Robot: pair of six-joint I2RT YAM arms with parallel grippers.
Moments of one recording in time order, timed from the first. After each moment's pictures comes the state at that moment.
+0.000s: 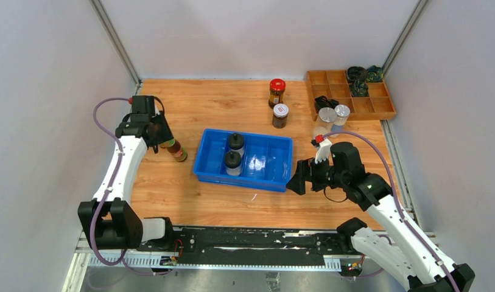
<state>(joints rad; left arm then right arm) 0.06 1.26 1.11 -0.73 -0.06 -0.36 0.49 0.72 0.71 -0.66 -0.38 0.29</state>
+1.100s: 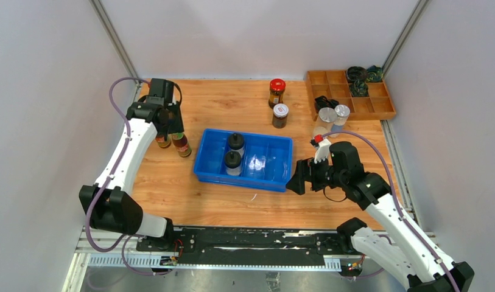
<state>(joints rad) -0.14 1.40 1.38 -0.94 -0.19 -0.30 0.49 0.73 0.71 -0.66 -0.38 0.29</state>
